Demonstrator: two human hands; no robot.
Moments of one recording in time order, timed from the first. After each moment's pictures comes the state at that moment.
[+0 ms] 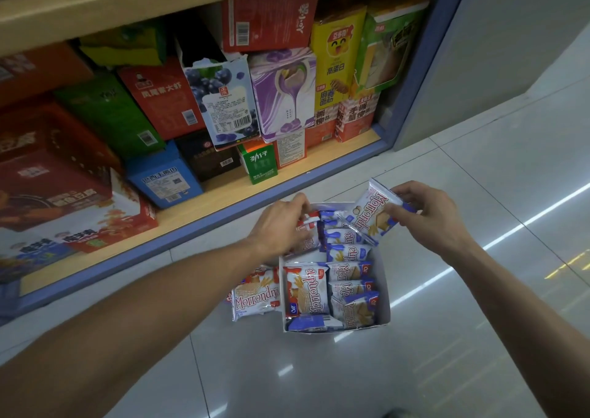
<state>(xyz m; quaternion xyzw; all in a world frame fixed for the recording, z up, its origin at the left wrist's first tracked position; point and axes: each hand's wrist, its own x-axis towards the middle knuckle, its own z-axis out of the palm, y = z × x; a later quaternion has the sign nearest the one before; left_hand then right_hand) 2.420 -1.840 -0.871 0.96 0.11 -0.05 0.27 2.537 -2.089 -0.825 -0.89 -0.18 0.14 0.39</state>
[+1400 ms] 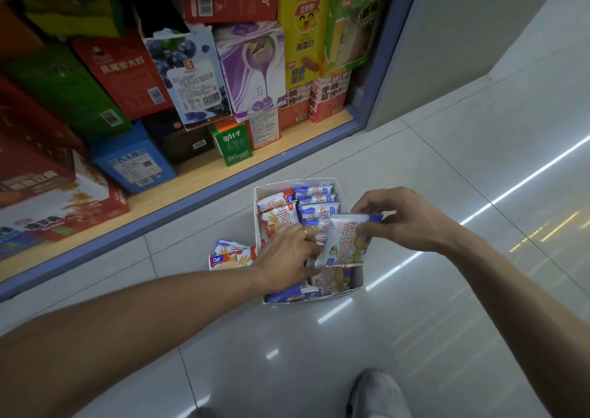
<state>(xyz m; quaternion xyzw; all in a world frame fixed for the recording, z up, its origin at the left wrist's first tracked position) 2.370 -1.913 -0.906 0.98 -0.09 -0.03 0.18 2.509 -2.124 -0.800 -0.84 -0.35 0.29 0.30</state>
